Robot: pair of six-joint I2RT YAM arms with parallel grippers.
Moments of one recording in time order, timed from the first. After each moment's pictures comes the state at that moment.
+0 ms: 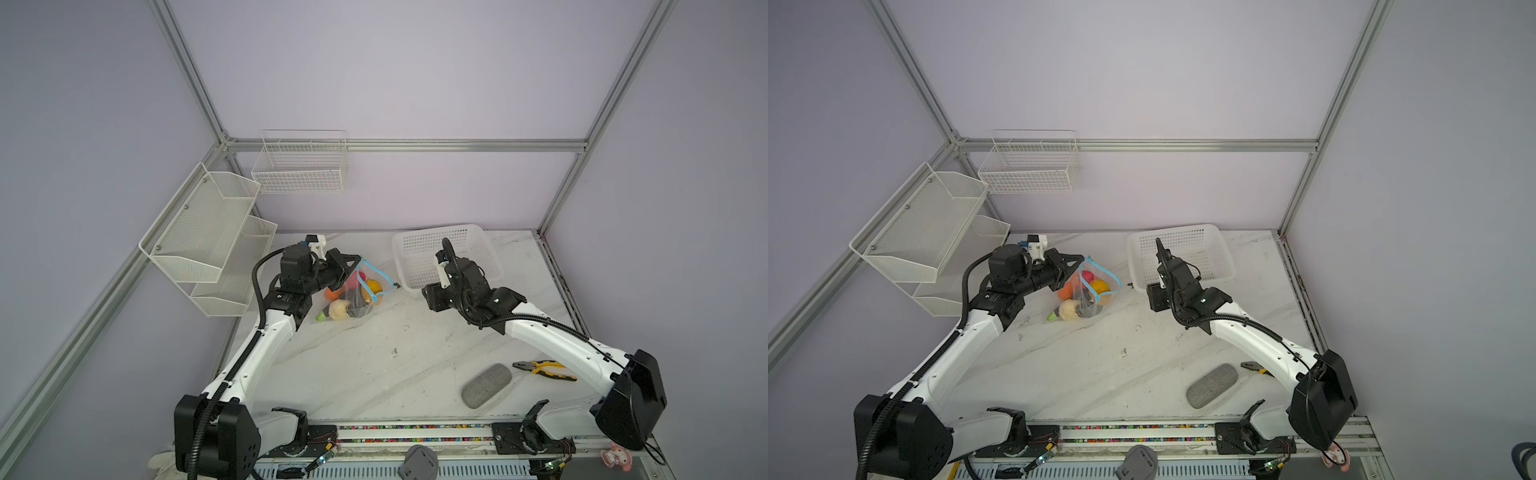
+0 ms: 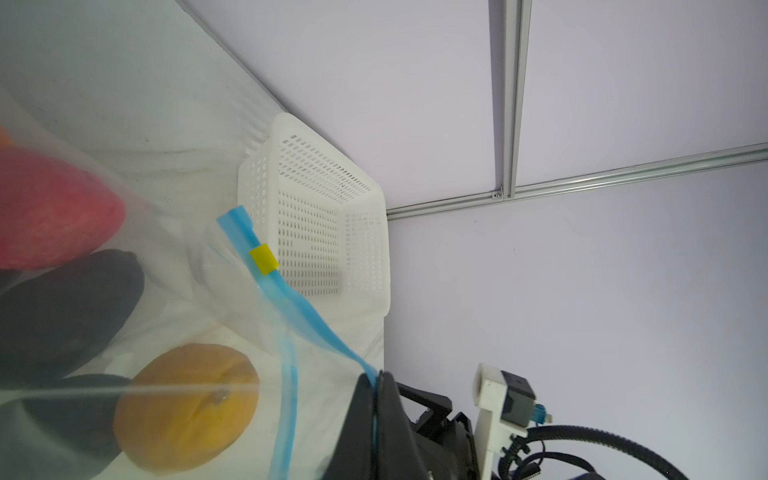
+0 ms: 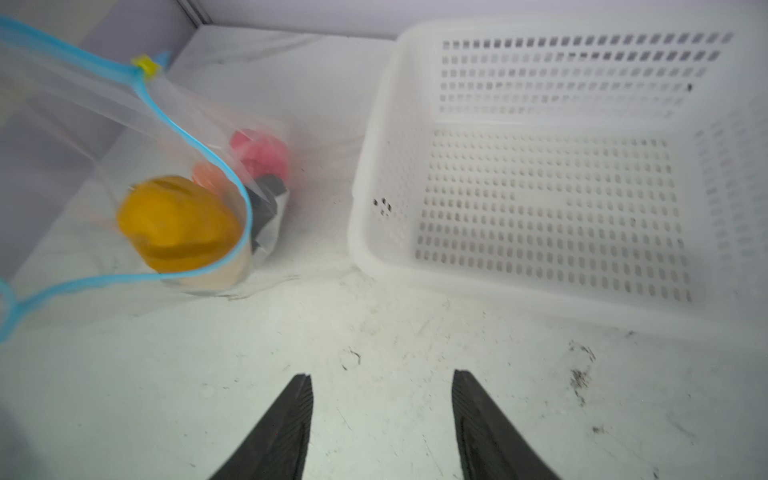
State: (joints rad) left arm -0.16 1.23 1.01 -0.08 0.54 -1.10; right arm 0.69 1.38 1.07 -0.42 0.14 0.33
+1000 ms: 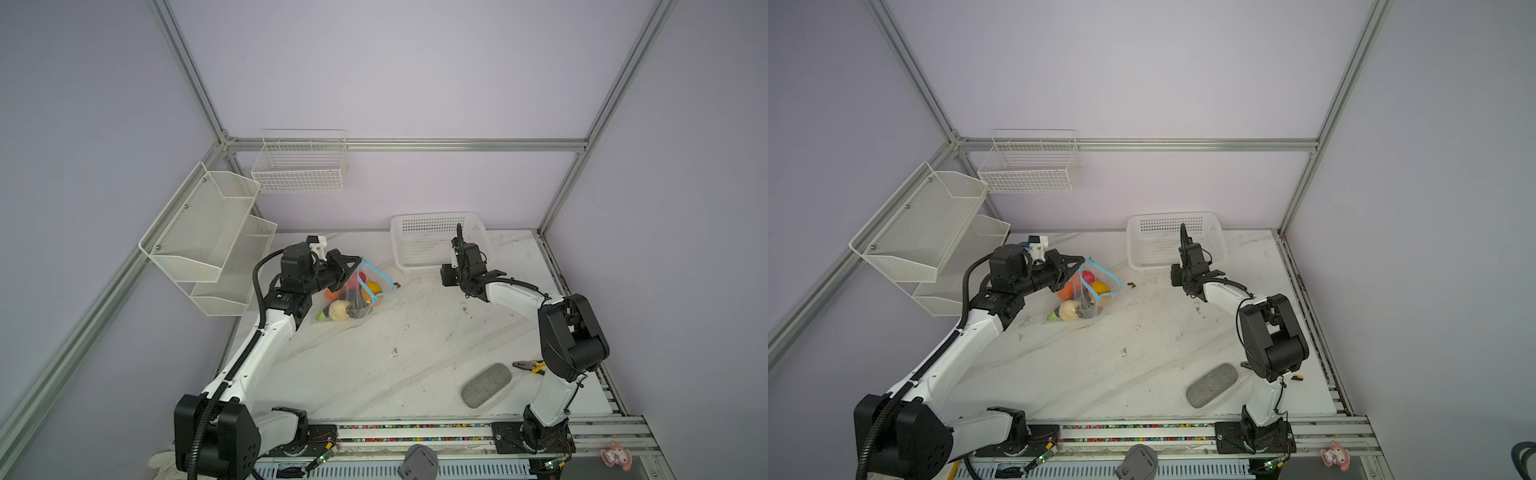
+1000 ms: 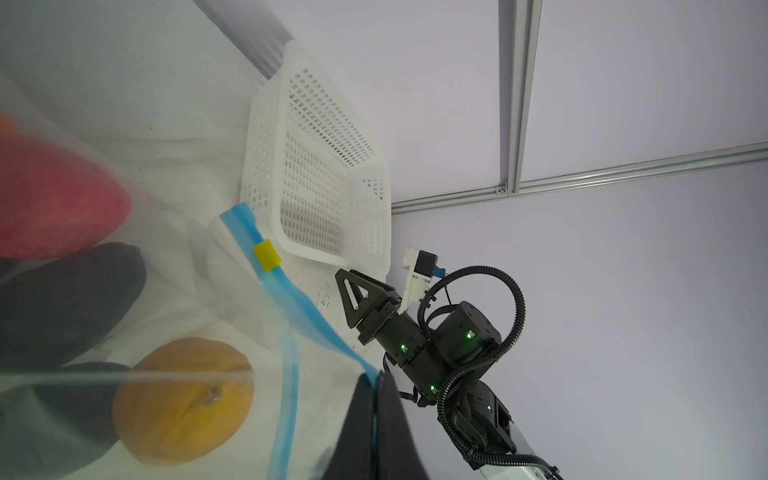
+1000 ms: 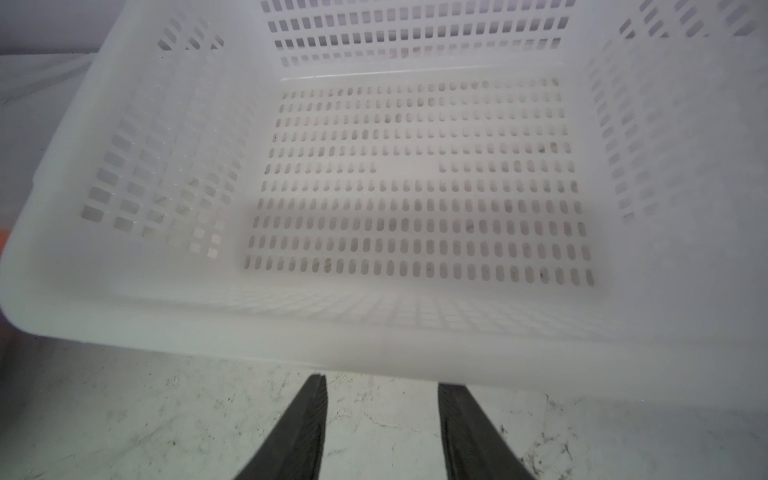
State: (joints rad) left arm -0.15 1.23 1.01 -0.10 0.55 -1.10; right arm 0.40 1.82 1.21 -0.10 0.08 0.25
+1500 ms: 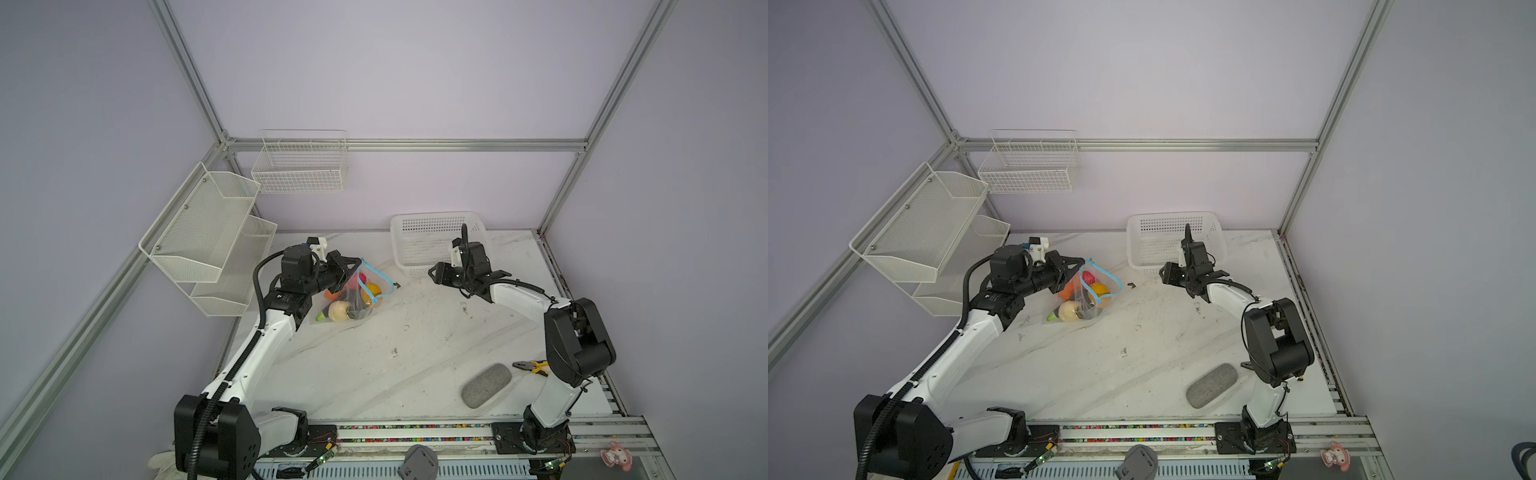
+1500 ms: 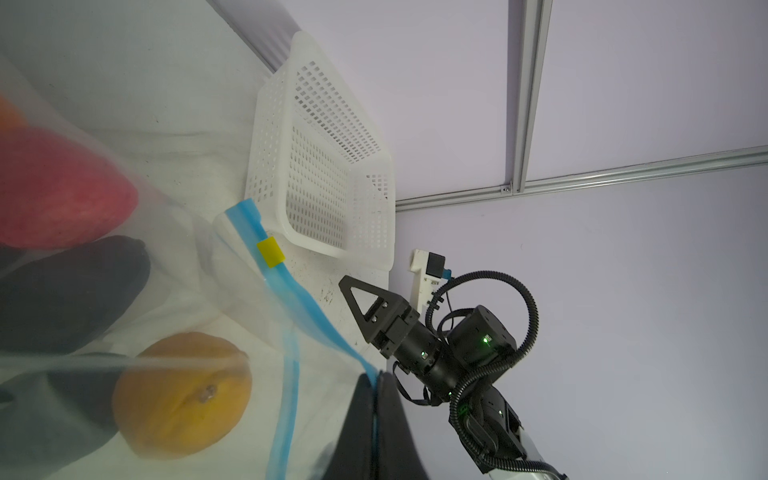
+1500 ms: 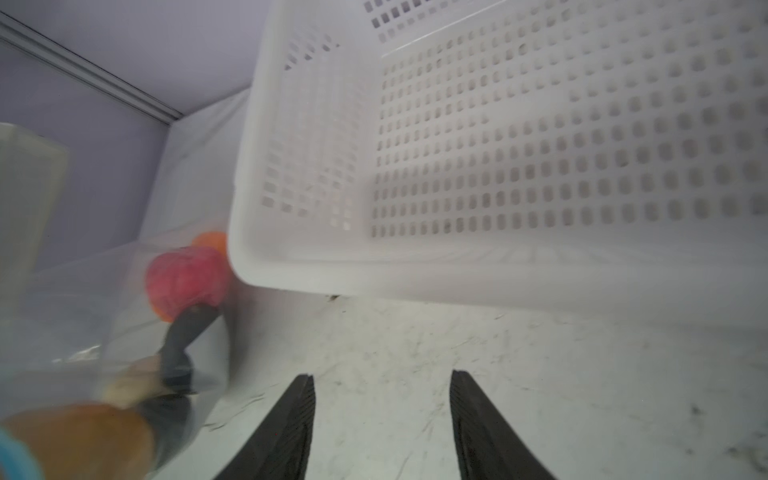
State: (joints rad) left arm -0.16 1.23 1.01 -0.12 0.55 -1.10; right arm 0.40 1.71 1.13 -0.06 -0.34 0.62
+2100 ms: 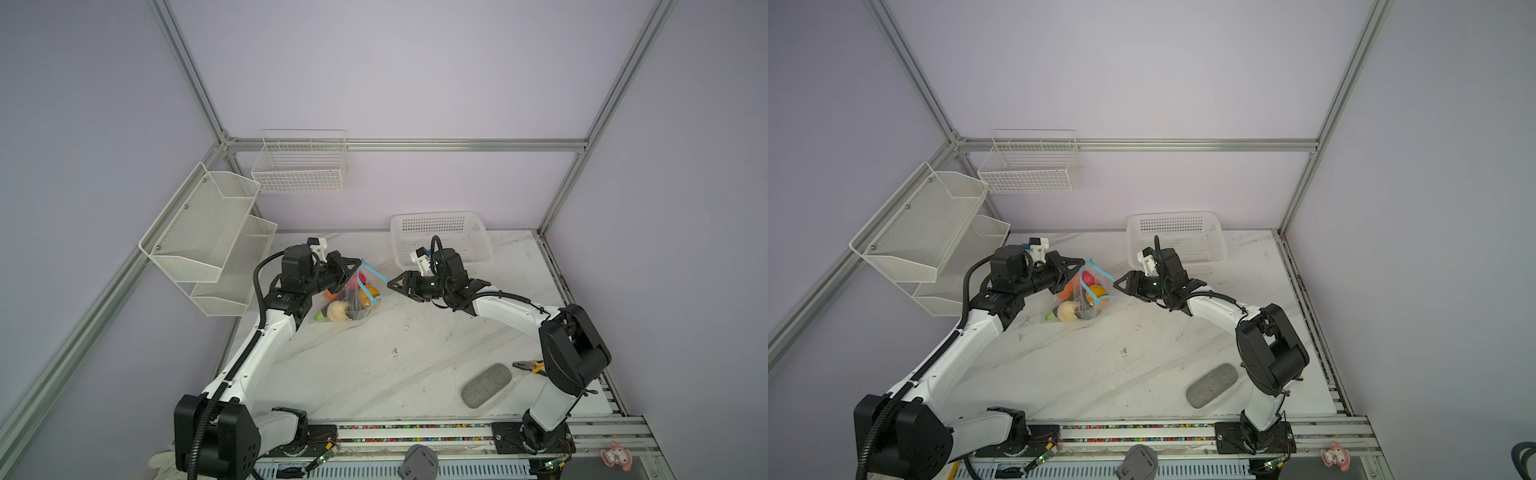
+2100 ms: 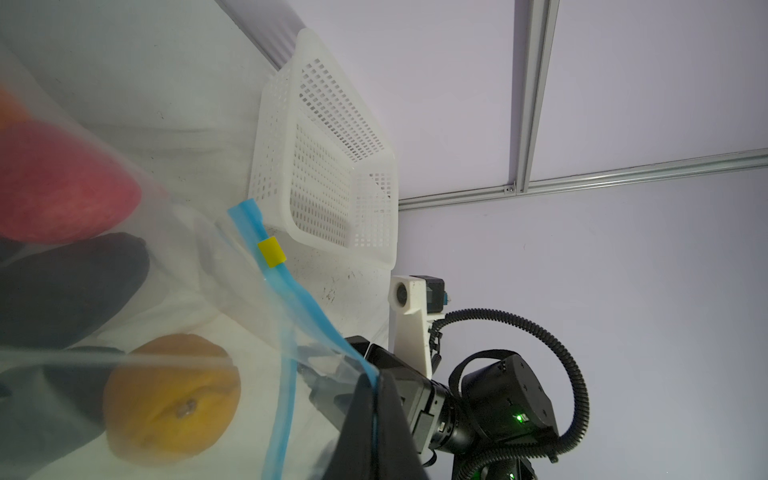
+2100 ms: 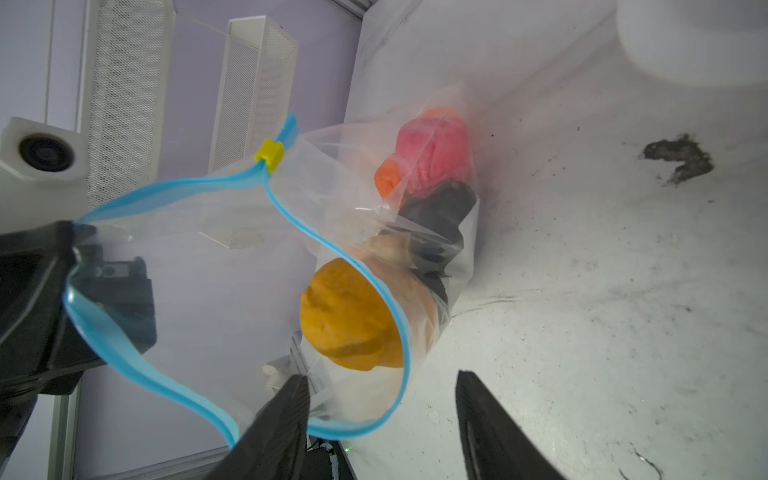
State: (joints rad) left arm -0.16 1.23 1.01 -0.13 0.54 -1.10; right arm 0.62 1.76 1.17 0.06 -0.59 0.87
